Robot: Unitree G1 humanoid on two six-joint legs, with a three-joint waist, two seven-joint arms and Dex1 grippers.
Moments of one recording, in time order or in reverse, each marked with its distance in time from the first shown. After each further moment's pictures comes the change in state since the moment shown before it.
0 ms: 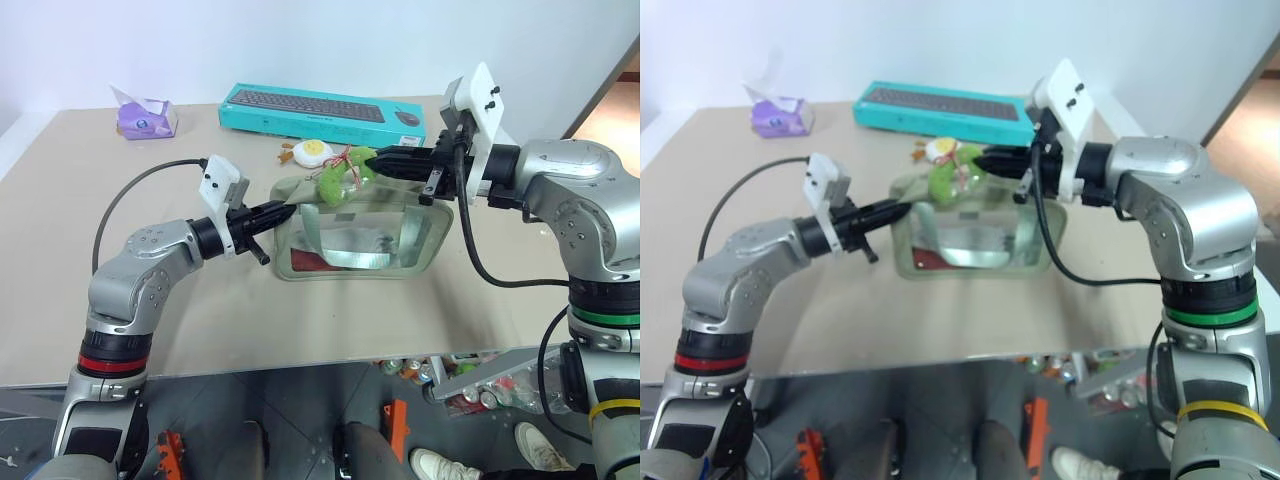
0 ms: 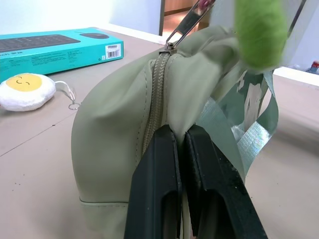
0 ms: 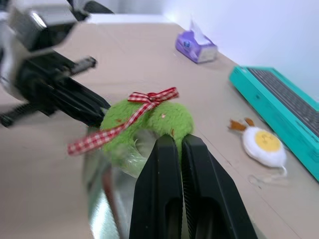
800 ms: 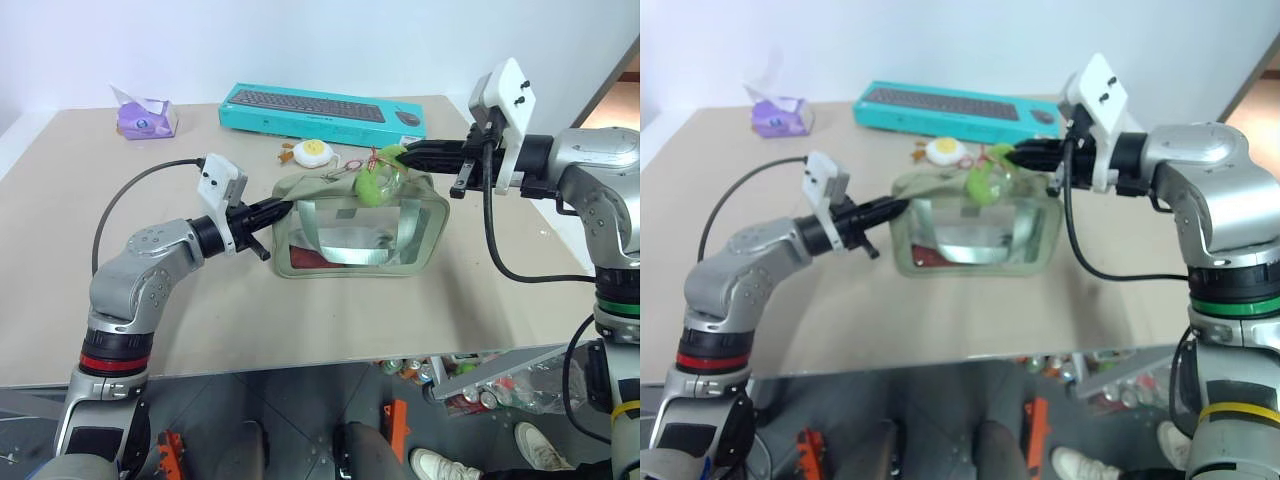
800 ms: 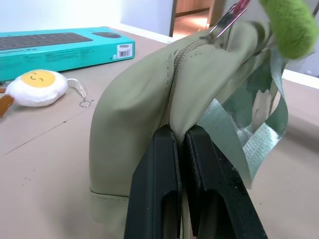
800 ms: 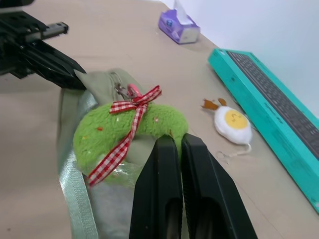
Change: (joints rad) left arm -0.004 -0.007 0.005 0.011 -0.008 0.005 0.061; right arm -0.014 -0.096 -0.001 0.105 -0.073 -0.092 0.103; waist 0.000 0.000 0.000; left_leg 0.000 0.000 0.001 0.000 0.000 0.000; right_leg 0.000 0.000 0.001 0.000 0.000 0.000
